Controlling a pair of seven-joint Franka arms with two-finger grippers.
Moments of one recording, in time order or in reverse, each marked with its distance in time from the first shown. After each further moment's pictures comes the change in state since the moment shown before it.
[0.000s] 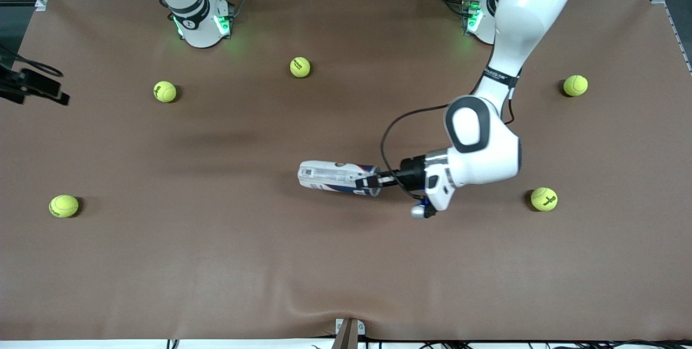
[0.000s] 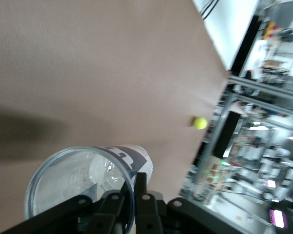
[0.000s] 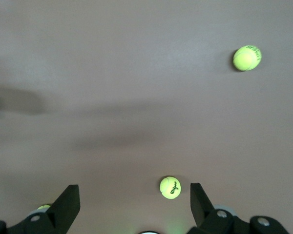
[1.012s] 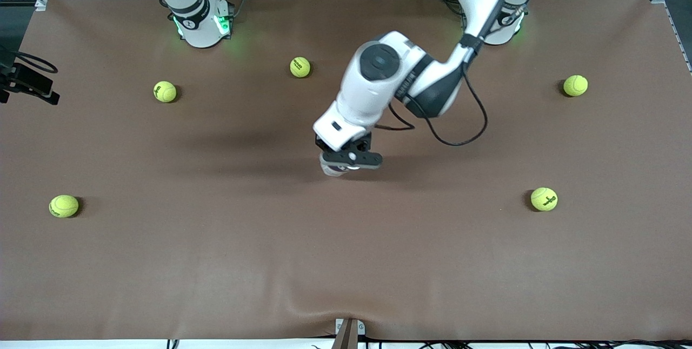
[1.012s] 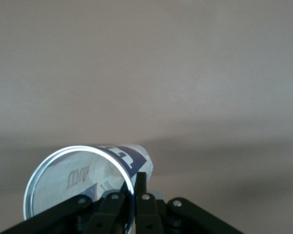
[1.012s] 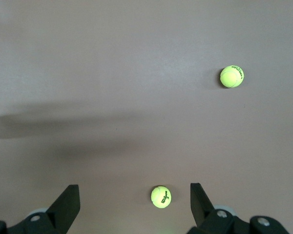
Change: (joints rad) left arm -0.278 0.003 -0.003 0.189 1.174 -0.120 -0.632; right arm 0.026 0.011 0.012 0.031 -0.053 0.026 0.011
